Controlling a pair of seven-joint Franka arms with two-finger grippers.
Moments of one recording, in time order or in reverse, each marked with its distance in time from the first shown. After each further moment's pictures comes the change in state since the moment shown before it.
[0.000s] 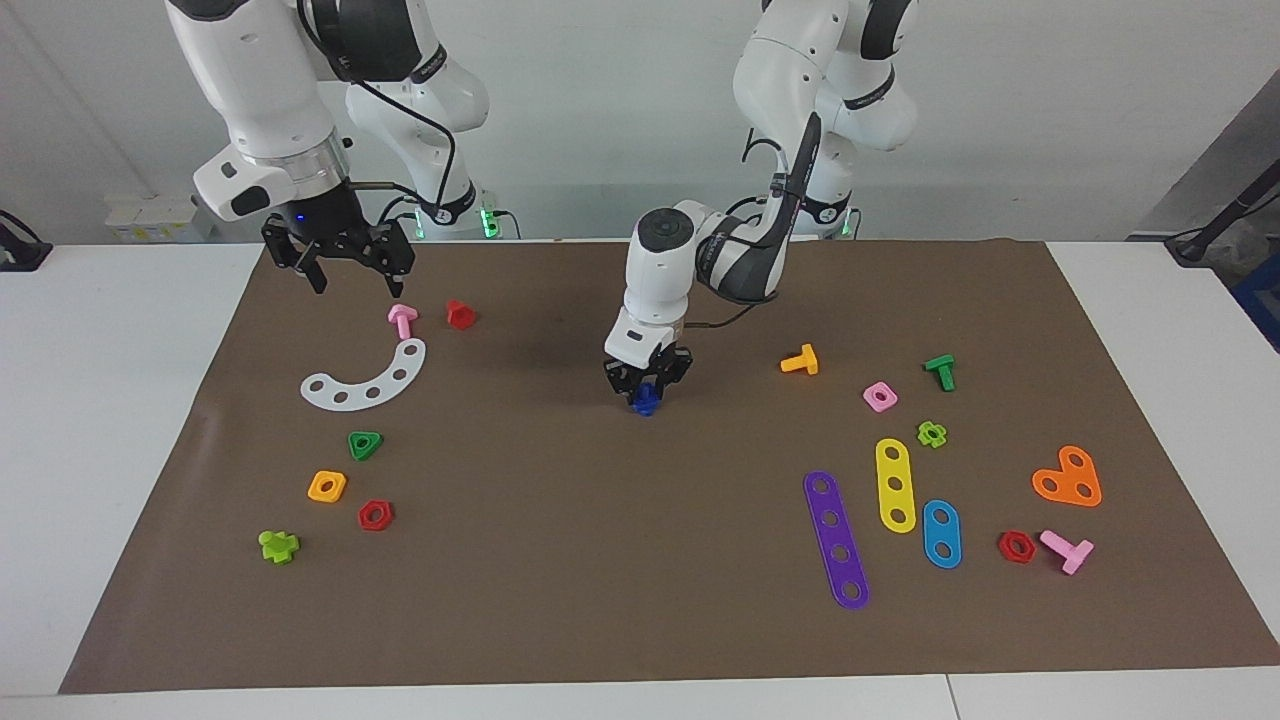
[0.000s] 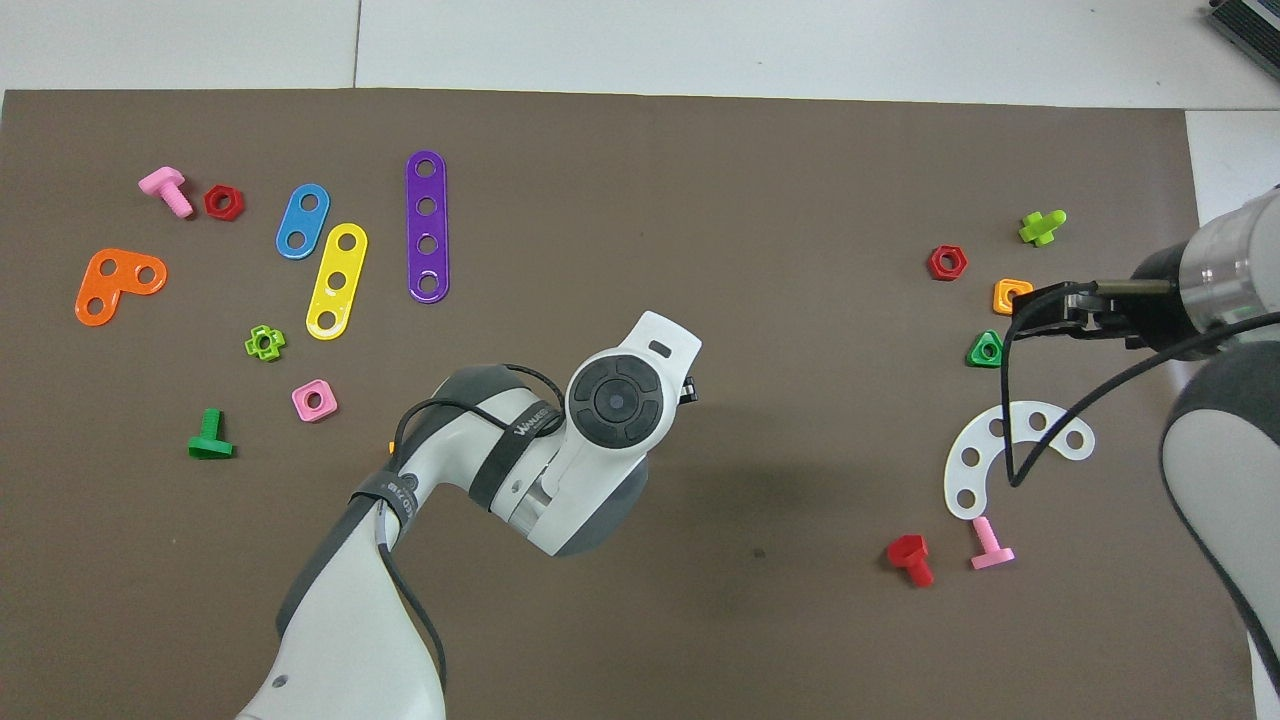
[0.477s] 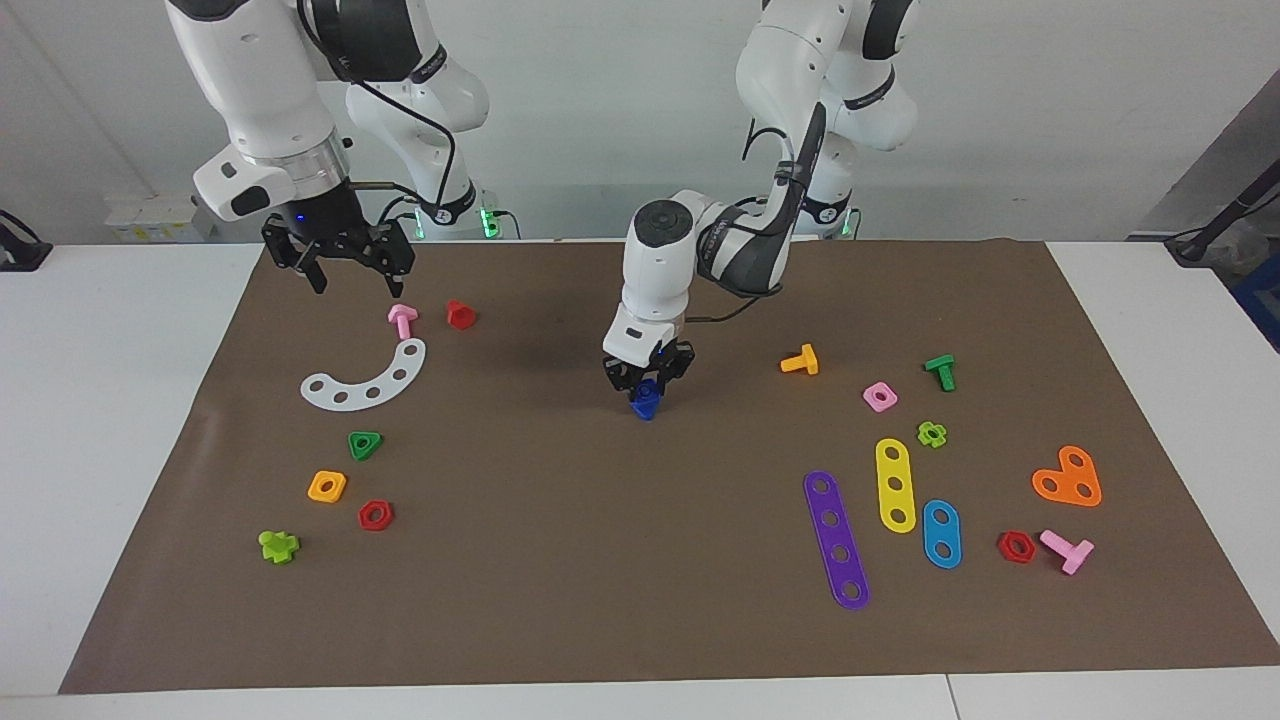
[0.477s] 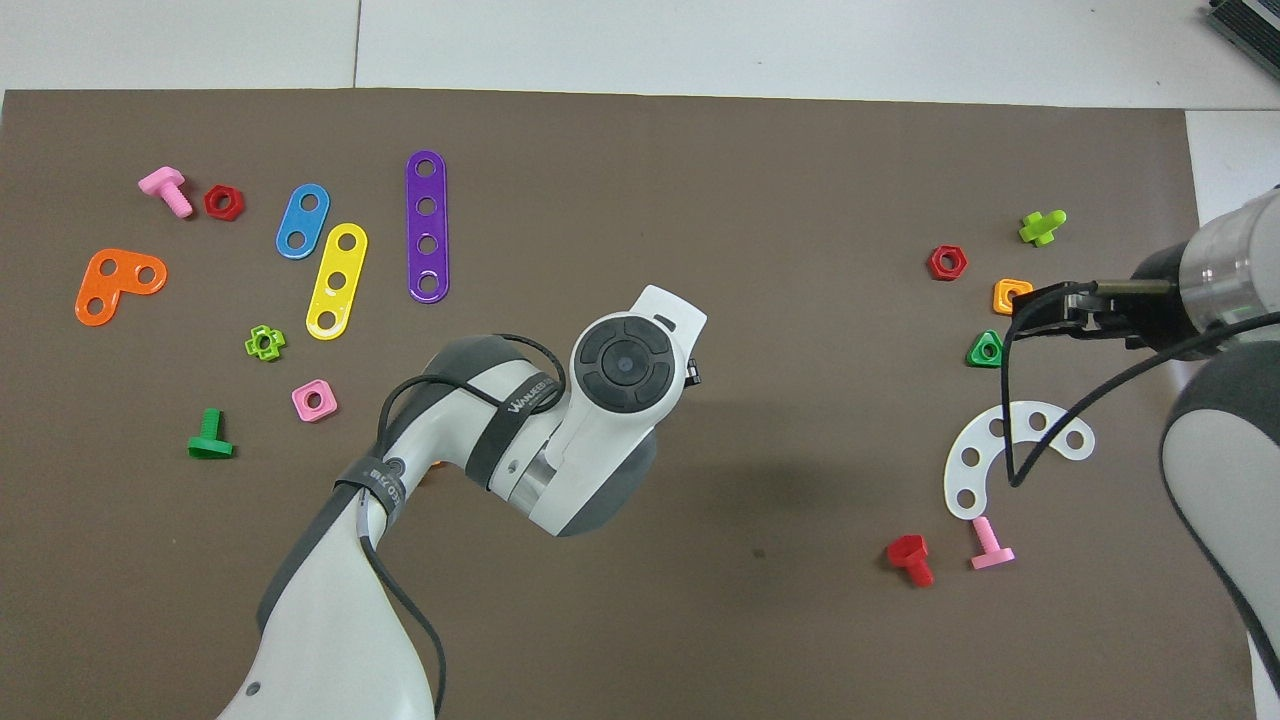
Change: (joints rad) left arm 0.008 0.002 0.015 0.142 -0.006 -0.201 -0.002; right arm 0.000 0.000 0.000 0.000 0.000 0.000 0.000
